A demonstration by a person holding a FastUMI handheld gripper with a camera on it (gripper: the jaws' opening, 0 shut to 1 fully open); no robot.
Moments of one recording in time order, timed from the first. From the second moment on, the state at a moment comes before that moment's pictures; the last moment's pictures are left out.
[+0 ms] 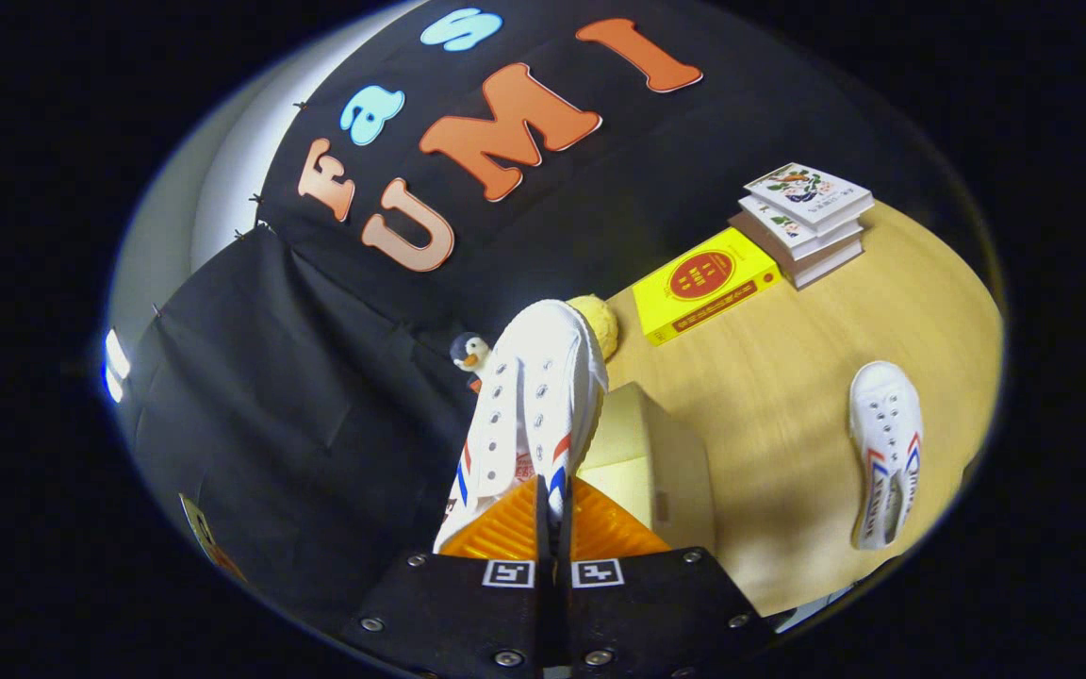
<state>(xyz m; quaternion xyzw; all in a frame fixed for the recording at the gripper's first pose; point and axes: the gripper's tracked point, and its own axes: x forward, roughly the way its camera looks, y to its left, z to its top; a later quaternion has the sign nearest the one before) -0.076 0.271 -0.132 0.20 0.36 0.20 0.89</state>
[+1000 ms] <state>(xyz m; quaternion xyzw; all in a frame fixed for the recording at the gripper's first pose) -0.101 0.337 -0.284 0.08 0.48 0.14 0.87</state>
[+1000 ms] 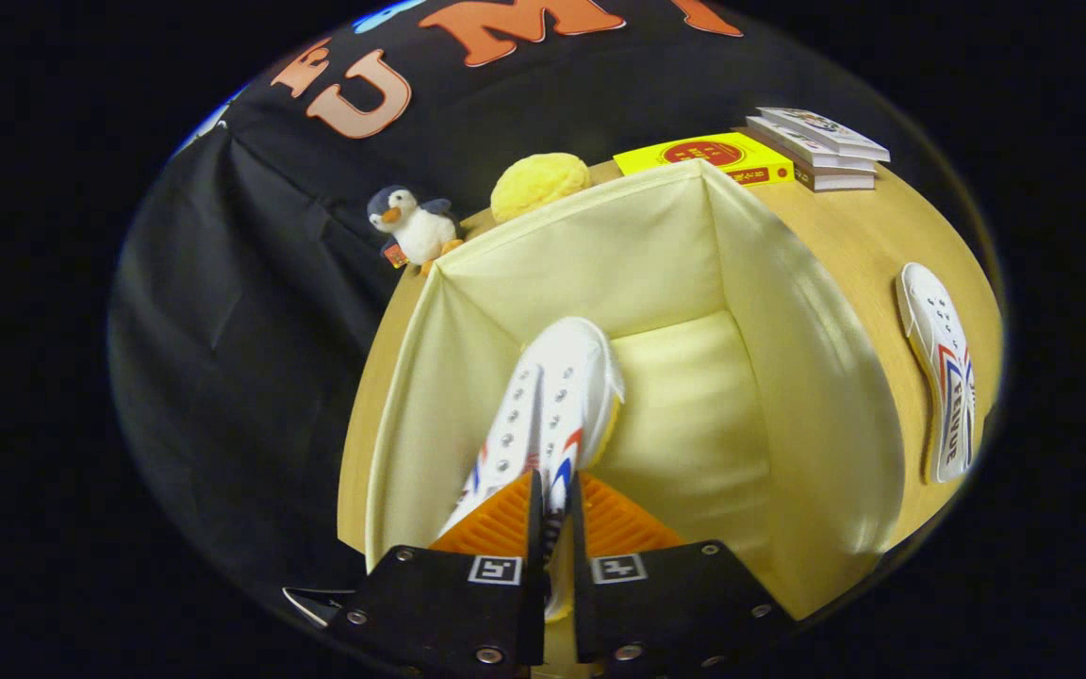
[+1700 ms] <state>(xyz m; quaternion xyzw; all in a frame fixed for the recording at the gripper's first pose) -0.067 0.247 -0.152 0.08 0.37 0.12 0.92</state>
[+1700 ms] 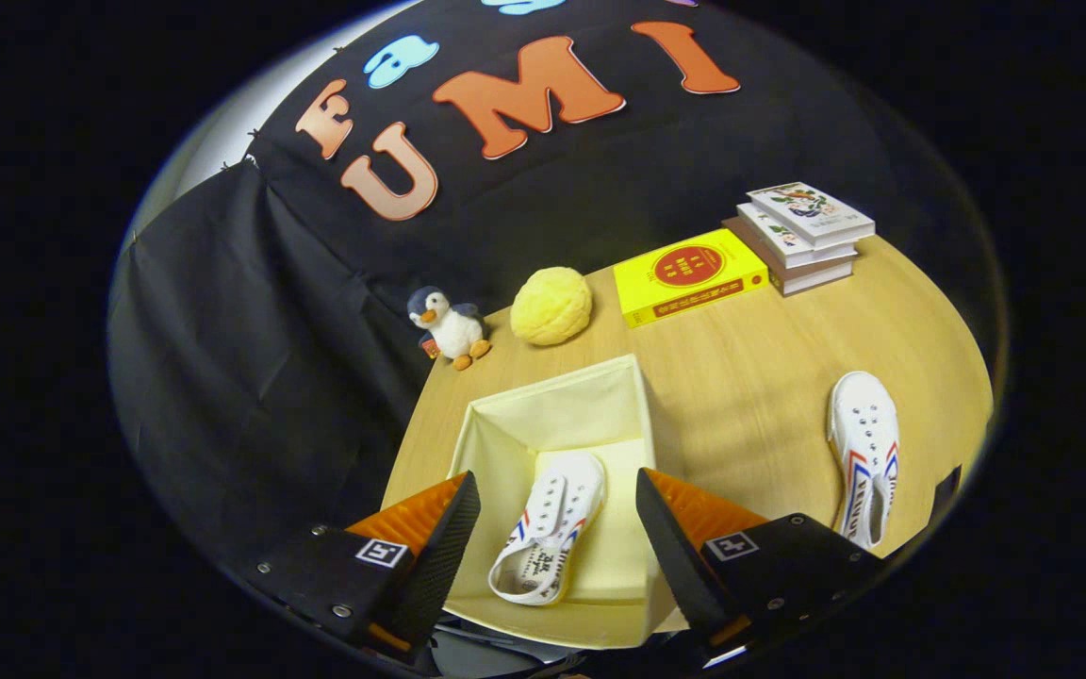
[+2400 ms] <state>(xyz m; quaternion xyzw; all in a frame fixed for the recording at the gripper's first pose) -0.053 0.066 -0.162 0.09 0.40 0.01 0.91</state>
